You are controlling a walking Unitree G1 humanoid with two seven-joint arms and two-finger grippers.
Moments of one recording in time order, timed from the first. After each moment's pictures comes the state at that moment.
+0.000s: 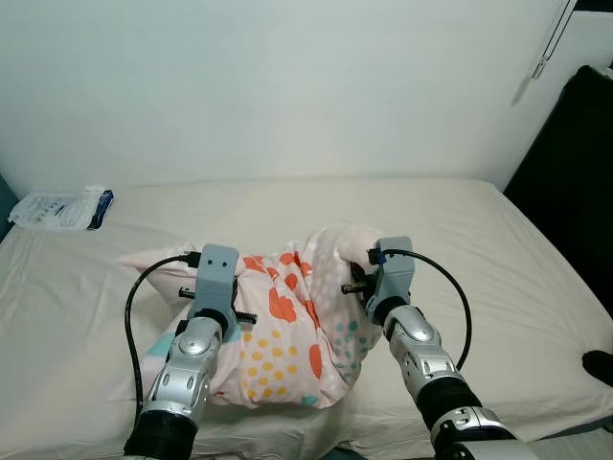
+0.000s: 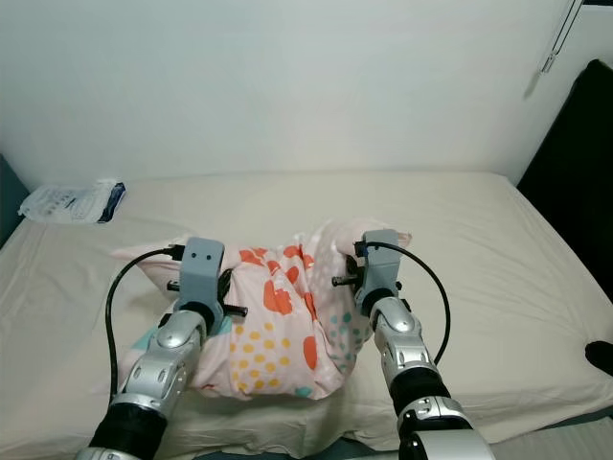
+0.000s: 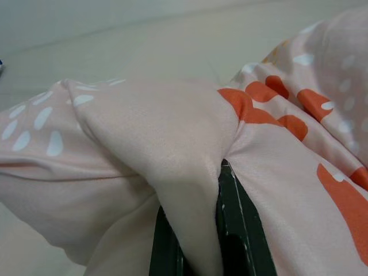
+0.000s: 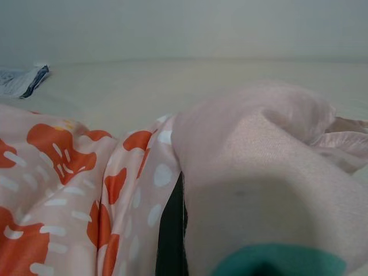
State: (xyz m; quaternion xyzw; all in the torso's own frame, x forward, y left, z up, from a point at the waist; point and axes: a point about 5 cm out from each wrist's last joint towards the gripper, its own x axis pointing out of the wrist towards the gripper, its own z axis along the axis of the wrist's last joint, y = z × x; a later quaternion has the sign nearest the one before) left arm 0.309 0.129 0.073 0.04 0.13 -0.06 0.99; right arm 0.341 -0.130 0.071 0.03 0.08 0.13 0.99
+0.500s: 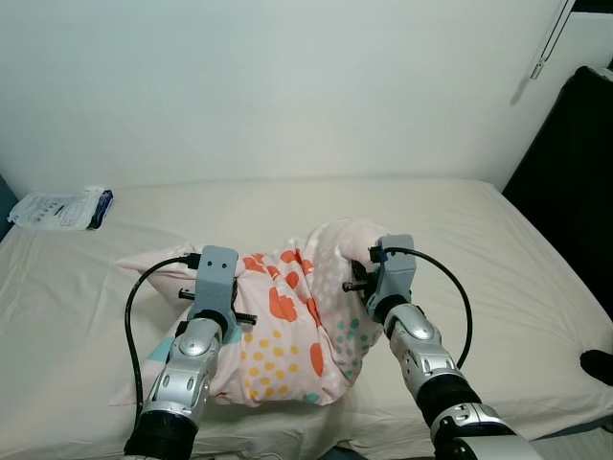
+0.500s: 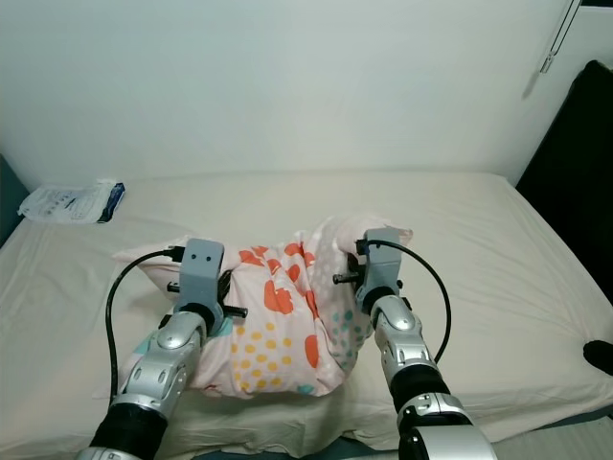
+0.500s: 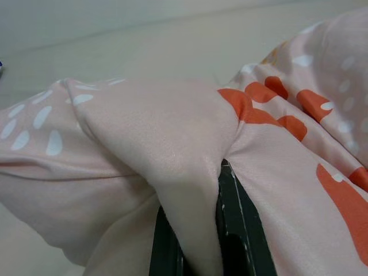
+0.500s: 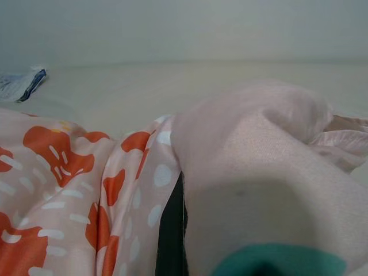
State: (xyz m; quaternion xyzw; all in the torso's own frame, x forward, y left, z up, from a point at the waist) left arm 0.309 0.128 0.073 0.03 0.12 -0.06 0.99; right arm 0.341 -0.132 0.070 0.04 0.08 0.12 0.99
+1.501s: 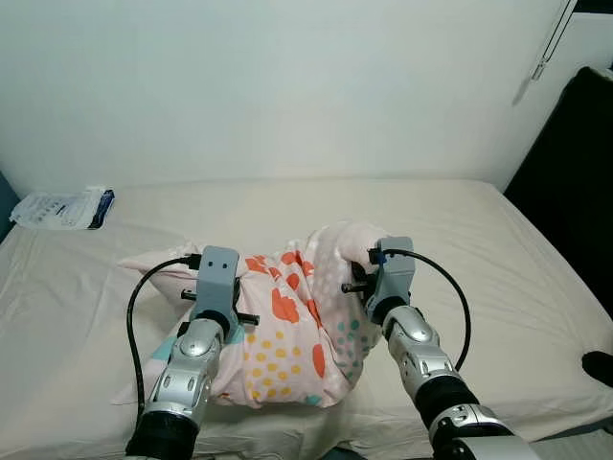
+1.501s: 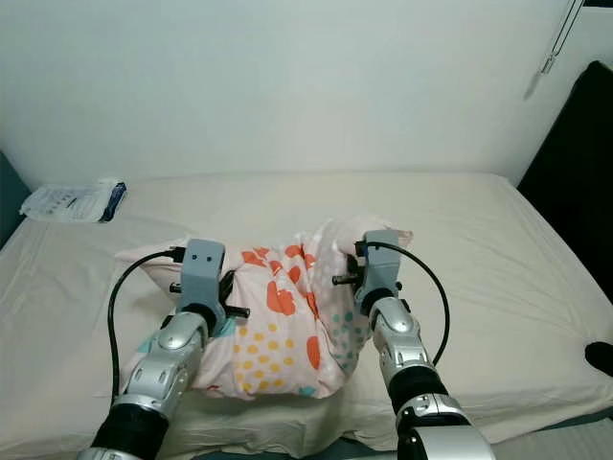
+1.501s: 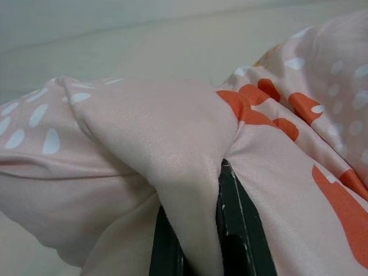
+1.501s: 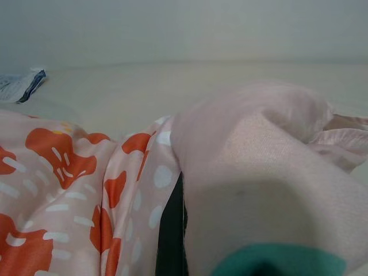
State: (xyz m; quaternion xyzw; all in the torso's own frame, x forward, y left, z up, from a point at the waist) left arm 0.309 0.127 0.074 0.02 0.12 -0.07 0.99; right arm 0.340 -0.130 0.069 0.04 0.08 0.12 0.99
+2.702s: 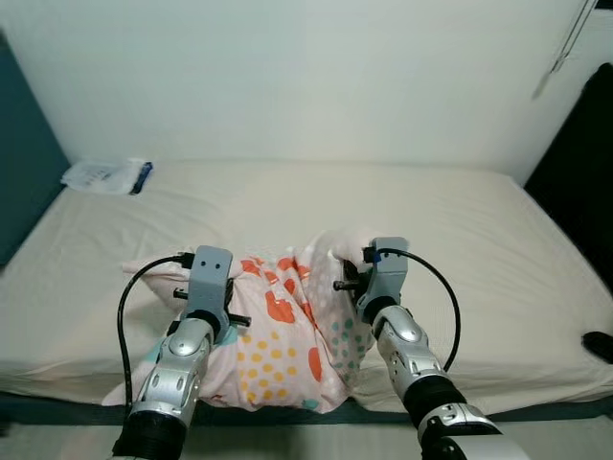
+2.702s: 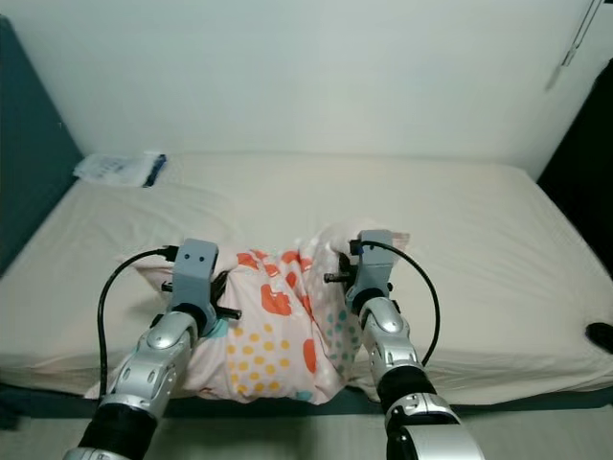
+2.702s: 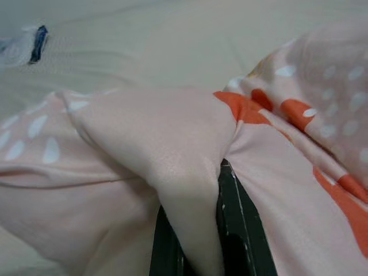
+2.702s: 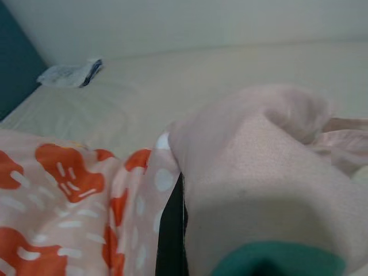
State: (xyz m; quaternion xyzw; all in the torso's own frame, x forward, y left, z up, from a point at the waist) left arm 0.310 0.133 0.075 0.03 0.12 -0.09 0.99; right arm 0.339 -0.125 0.067 0.07 0.08 0.10 0.99
